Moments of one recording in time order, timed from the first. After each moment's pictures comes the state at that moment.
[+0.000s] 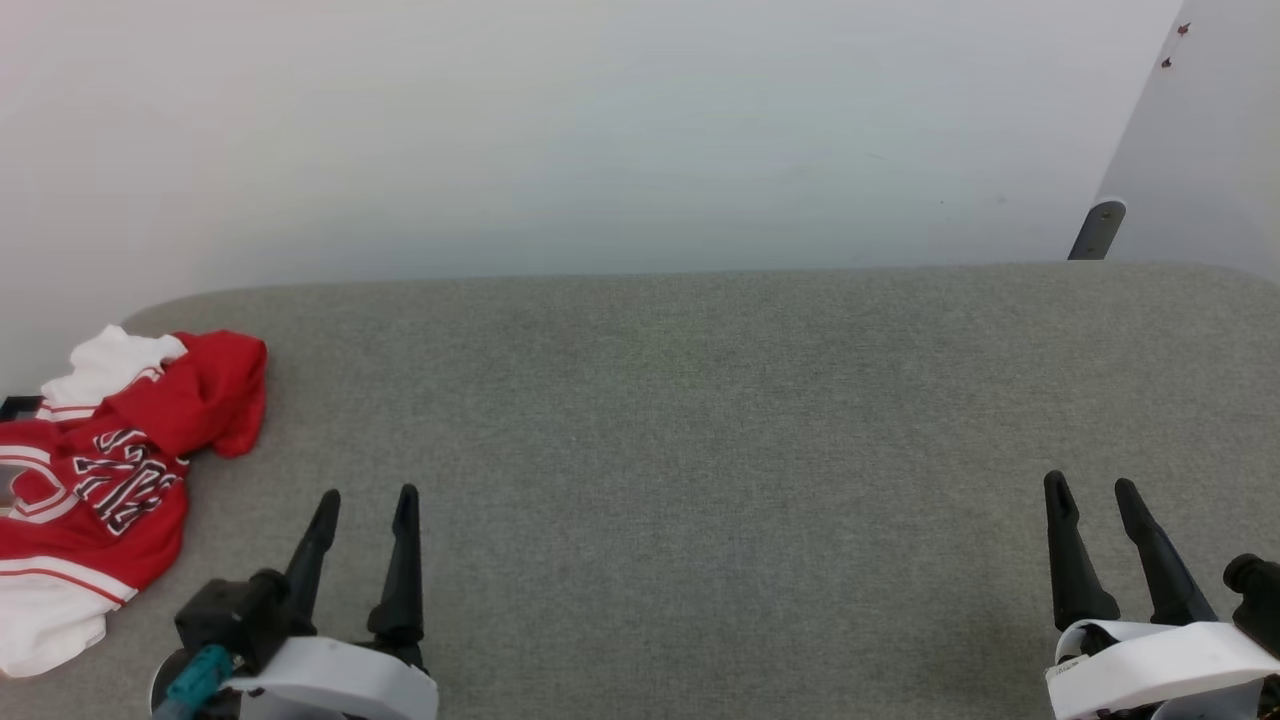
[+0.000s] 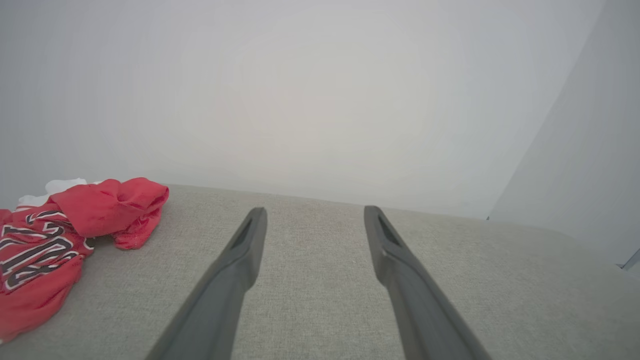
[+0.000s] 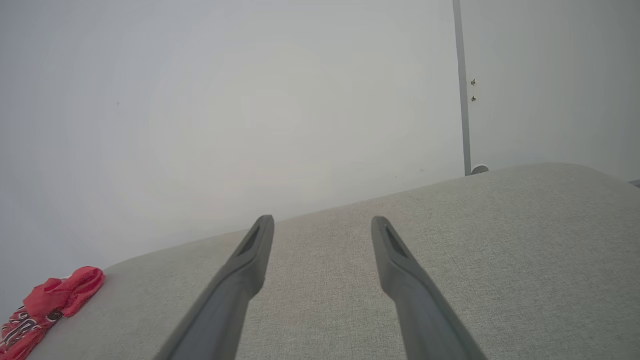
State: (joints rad) left arm -0.04 0.27 -0.18 0.07 -0.50 0.08 -0.20; right arm 0.00 -0.05 -0.06 0.00 0.40 0.13 -0.06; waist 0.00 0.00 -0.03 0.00
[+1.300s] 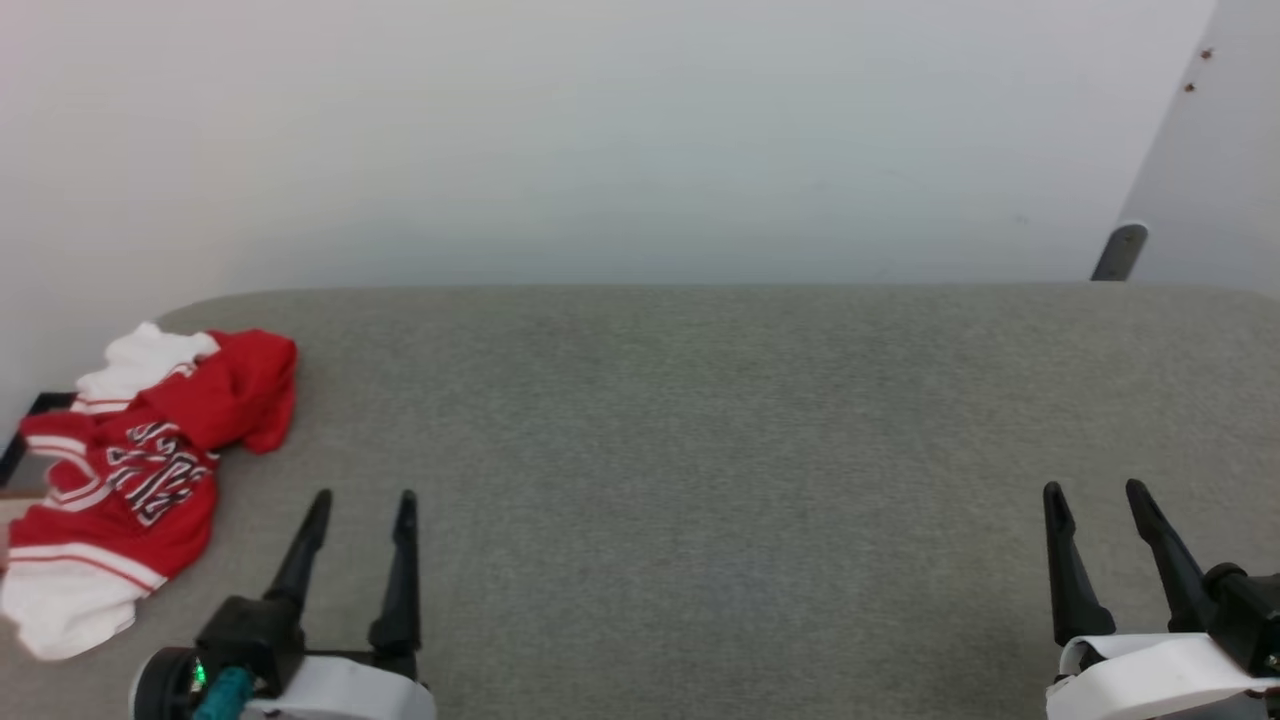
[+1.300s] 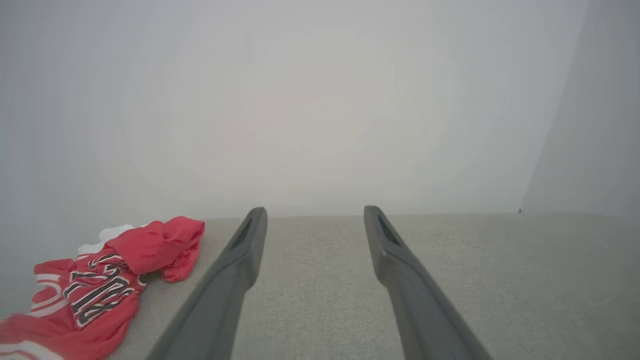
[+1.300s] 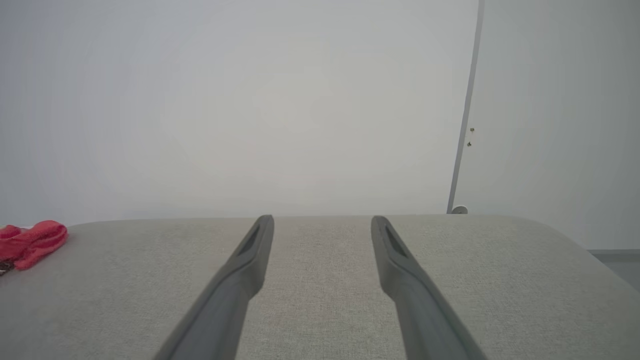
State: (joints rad) left arm -0.01 0.30 -0.21 0.05 -0.34 0.11 -0.26; right arm 0.03 -0.05 -0.07 -0.05 0.17 0.13 -0.07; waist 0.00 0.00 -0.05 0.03
